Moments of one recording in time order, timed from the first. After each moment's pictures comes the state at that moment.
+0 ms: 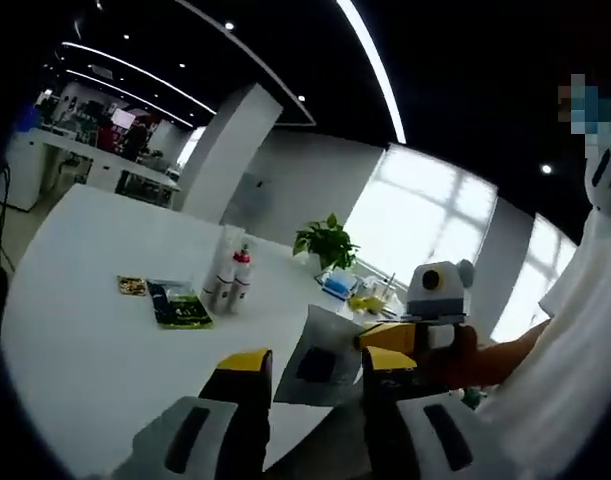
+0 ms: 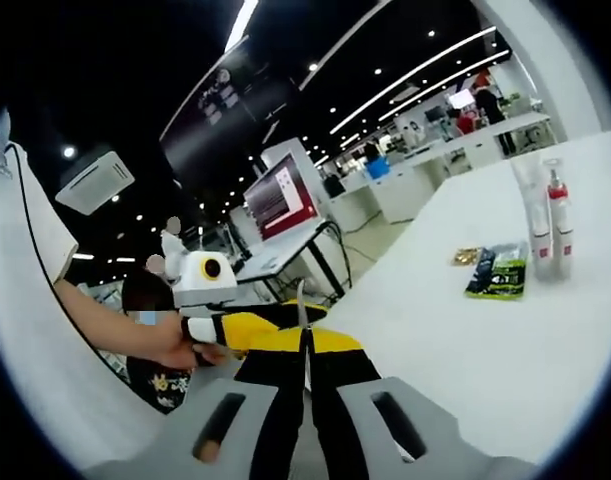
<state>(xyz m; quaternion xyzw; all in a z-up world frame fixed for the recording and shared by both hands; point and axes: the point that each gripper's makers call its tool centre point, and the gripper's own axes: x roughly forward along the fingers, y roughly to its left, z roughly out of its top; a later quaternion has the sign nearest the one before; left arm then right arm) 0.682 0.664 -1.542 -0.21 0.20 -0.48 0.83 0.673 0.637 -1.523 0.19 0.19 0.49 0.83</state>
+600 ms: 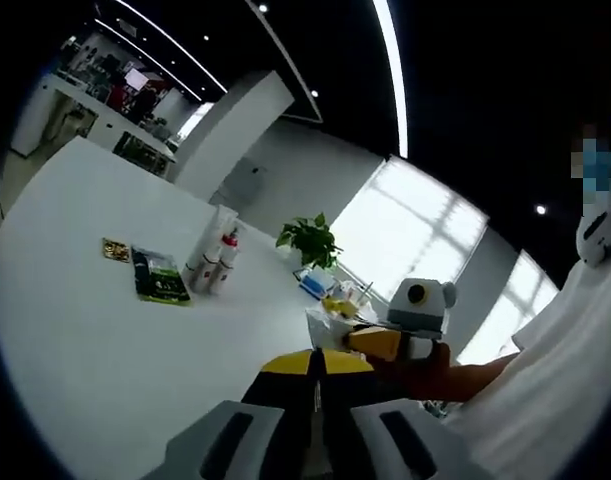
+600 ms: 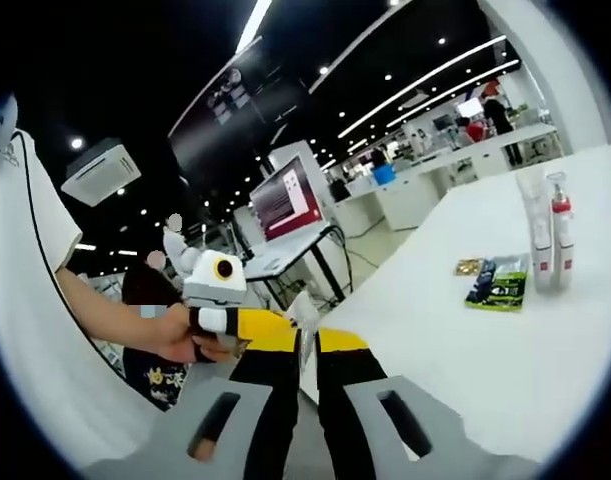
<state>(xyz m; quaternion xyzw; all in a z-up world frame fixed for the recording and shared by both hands) 0.672 0.664 -1.537 -0.28 0.23 -0.49 0.79 0.674 0.637 -1.524 0.16 0.17 0.49 0.84</state>
